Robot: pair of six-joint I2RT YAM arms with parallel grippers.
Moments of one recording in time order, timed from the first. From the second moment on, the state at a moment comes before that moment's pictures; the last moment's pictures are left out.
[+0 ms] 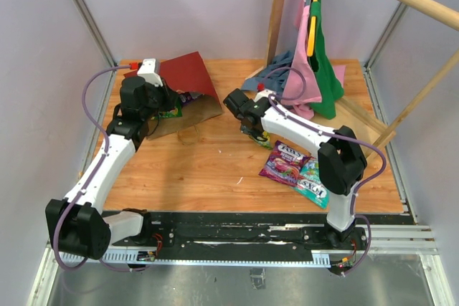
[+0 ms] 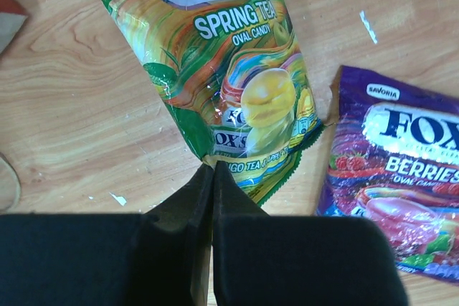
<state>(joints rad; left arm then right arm) -0.18 1.18 0.99 -0.09 0.13 -0.26 0.78 1.89 1.56 -0.86 0.53 1.02</state>
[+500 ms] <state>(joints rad) -0.18 1.19 0.99 -0.09 0.14 -0.26 0.78 1.88 1.58 -0.86 0.54 1.22</state>
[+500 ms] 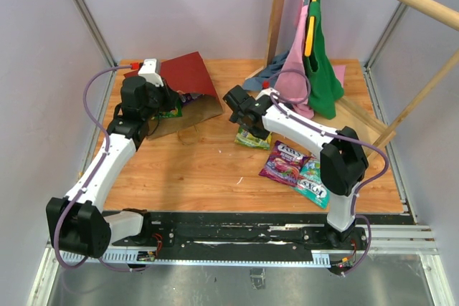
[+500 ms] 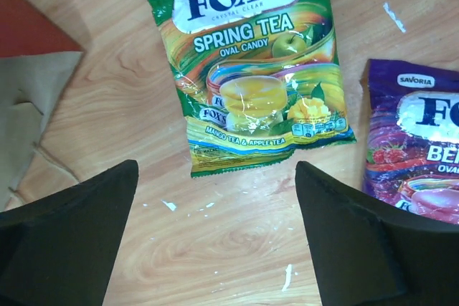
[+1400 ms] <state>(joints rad) -0.18 1.20 0.99 -0.09 0.14 -0.25 0.57 2.06 1.49 -0.38 0.36 0.64</state>
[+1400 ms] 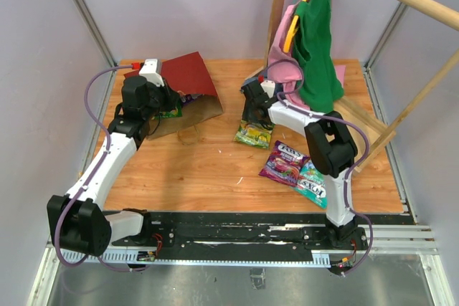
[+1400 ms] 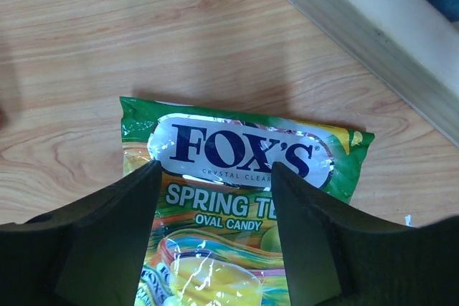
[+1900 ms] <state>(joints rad) -0.18 1.22 0.99 -0.08 0.14 -0.25 0.56 2.03 1.49 -0.71 0.48 1.21</state>
